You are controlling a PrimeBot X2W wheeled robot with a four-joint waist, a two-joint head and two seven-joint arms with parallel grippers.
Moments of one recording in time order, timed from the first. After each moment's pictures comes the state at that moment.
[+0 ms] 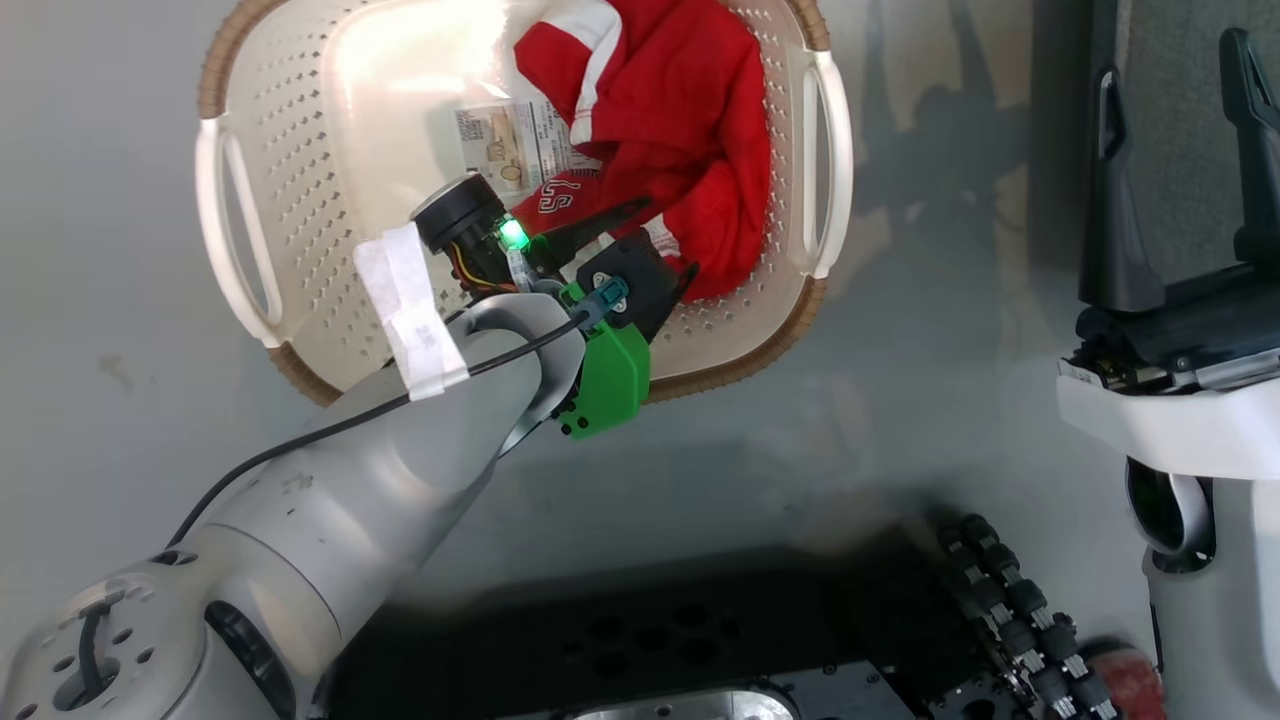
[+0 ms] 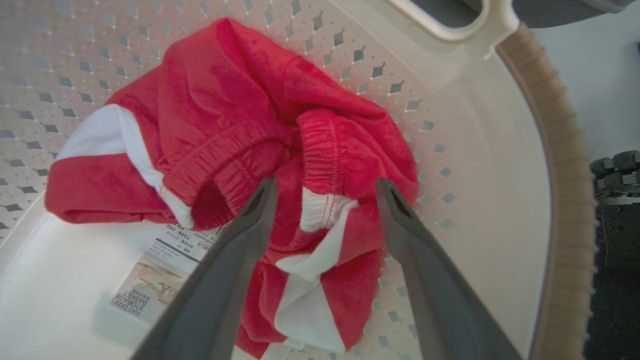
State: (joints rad) left arm -1.10 0.10 -1.28 0.90 -0.51 -0.13 -0.20; right arm -0.37 -0.11 -0.02 -0.27 0.10 0.13 -0.26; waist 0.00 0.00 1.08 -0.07
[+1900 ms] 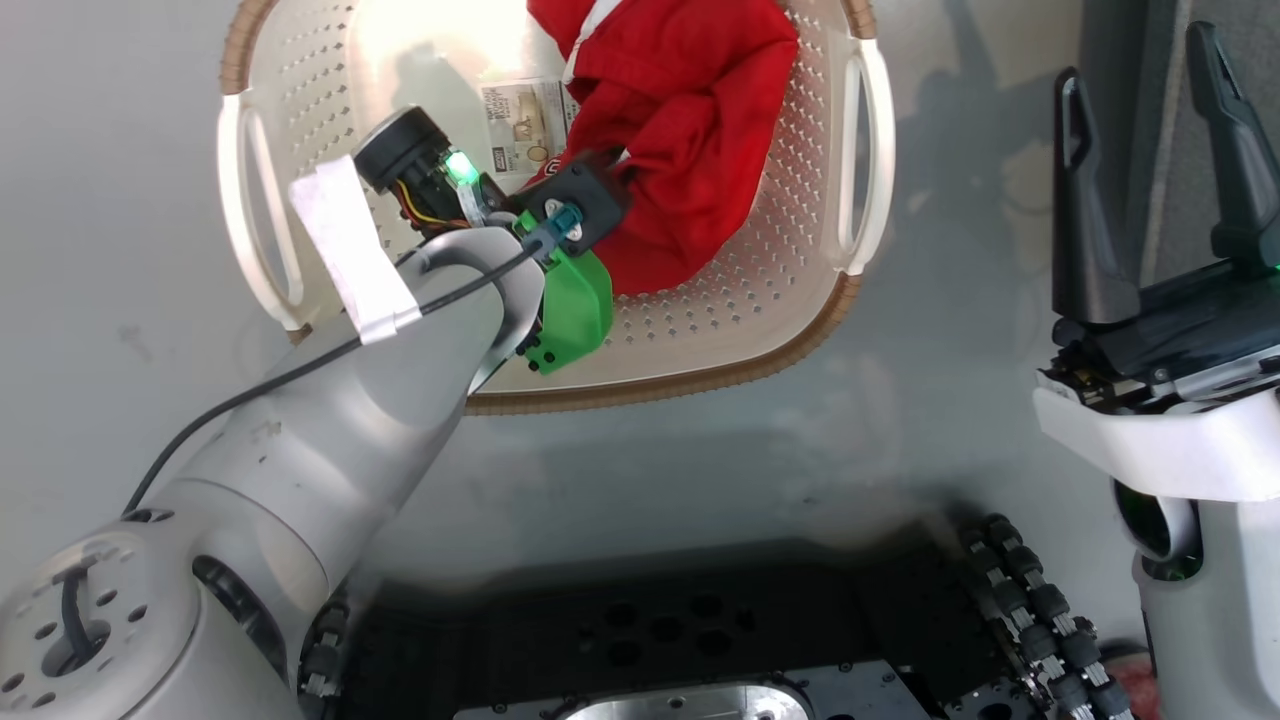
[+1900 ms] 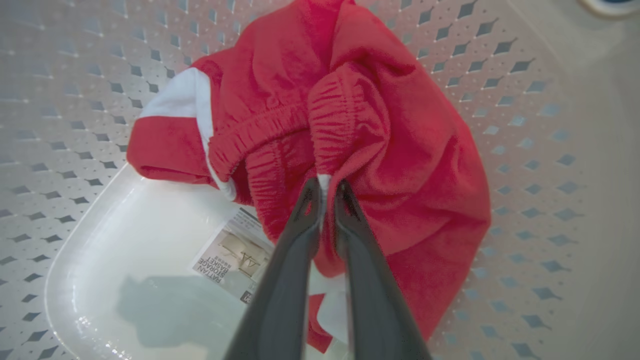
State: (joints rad) left arm -1.19 0.09 -1.28 1.04 -0.56 -0.13 -0.26; right arm -0.37 -0.13 0.04 -0.32 0.10 0.13 -0.26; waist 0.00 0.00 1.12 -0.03
